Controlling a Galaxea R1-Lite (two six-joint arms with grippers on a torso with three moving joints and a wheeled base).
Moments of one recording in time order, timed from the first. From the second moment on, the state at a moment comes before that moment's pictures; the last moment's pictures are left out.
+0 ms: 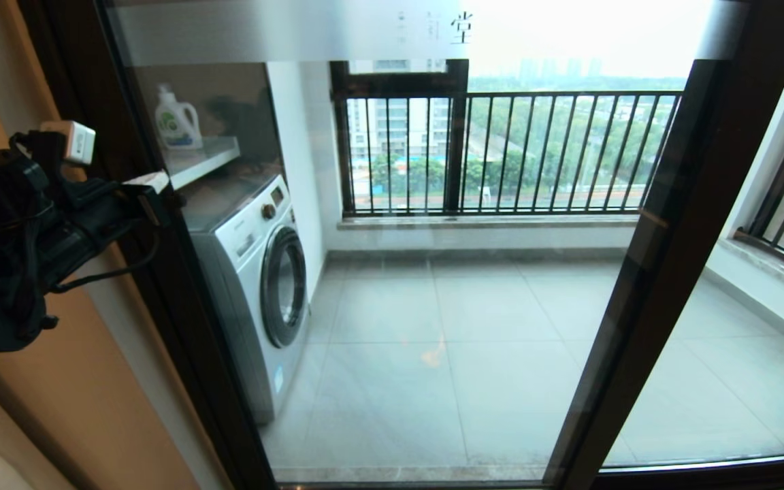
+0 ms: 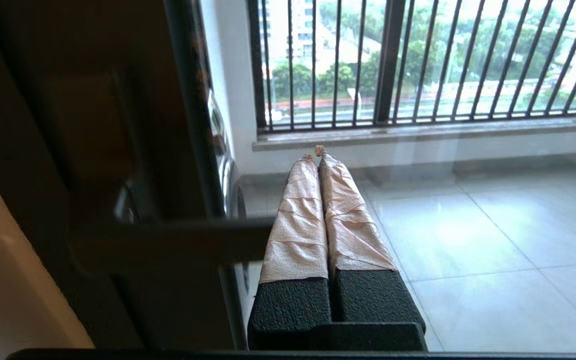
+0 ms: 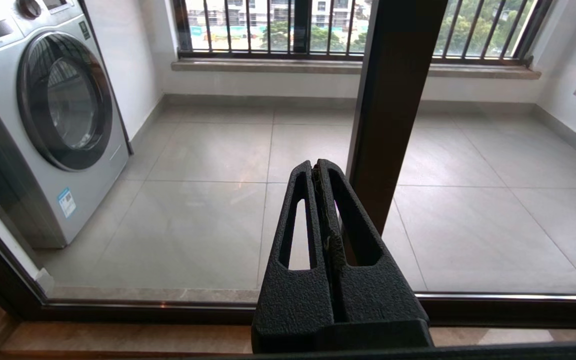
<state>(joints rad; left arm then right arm) 0.10 1.82 -0.95 -1.04 -0.23 -0.02 0.00 0.00 0.00 -0.03 0.04 -0.06</state>
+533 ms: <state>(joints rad) 0.11 1.91 -0.81 -1.26 -0.20 -0.01 0.00 0.00 0.00 -0.03 0.04 -0.06</state>
